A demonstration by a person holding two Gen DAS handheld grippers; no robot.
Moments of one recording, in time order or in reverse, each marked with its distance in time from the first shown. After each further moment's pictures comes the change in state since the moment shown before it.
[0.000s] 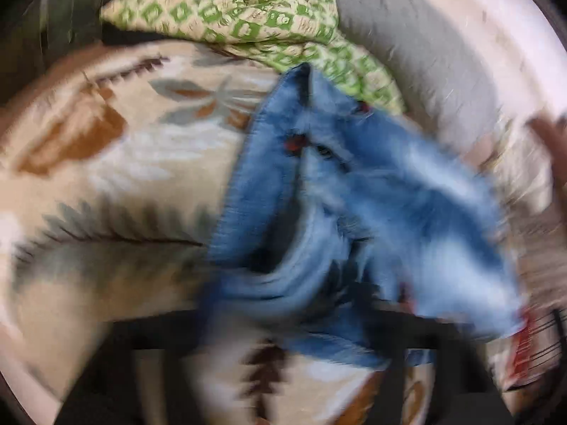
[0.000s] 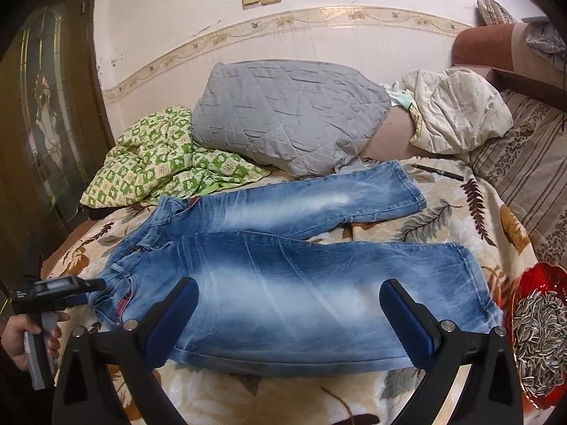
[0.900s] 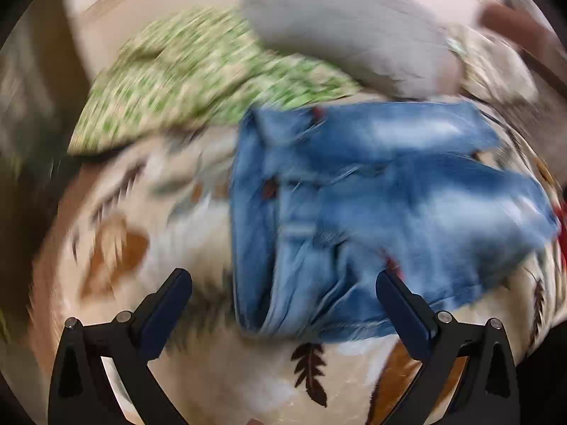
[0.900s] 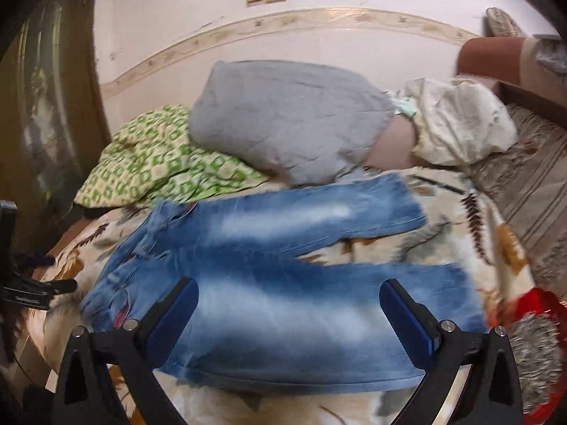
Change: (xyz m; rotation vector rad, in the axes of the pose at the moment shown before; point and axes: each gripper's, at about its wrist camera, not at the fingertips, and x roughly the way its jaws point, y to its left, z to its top) left arm -0.043 -0.036 0.009 0.369 -0.060 0.140; right arm 0.021 0.013 0.014 -0.017 0.038 -0.015
